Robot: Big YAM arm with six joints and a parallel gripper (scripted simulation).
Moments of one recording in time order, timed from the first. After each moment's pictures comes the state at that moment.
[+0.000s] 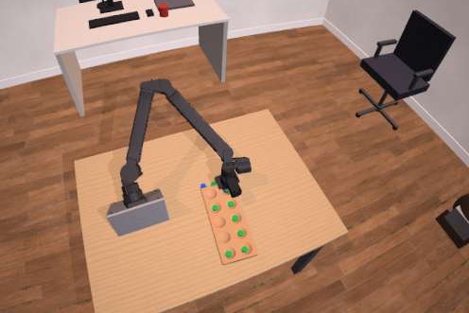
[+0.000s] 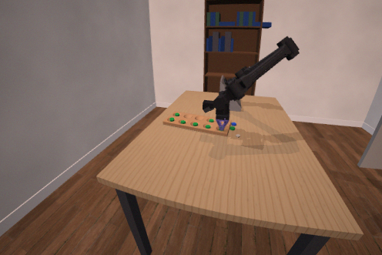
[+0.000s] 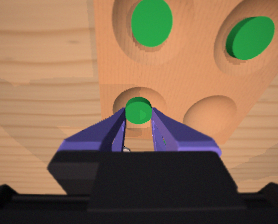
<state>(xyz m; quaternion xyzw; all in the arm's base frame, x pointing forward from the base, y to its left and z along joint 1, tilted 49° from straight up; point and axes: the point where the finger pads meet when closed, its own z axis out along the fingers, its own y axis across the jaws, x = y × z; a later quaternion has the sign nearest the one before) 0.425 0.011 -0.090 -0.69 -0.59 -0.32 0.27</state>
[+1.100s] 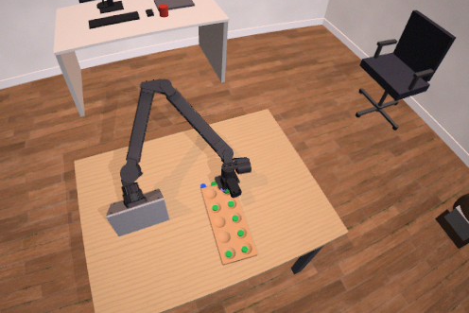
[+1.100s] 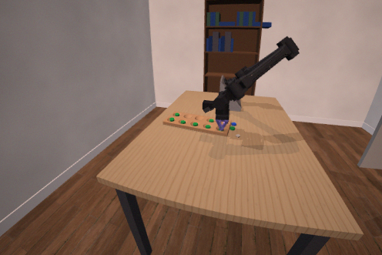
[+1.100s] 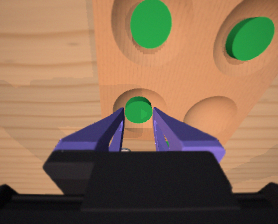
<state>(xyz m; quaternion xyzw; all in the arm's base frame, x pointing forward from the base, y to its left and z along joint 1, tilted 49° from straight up) 0.425 0.011 -0.091 -0.70 -0.58 -0.32 0.27</state>
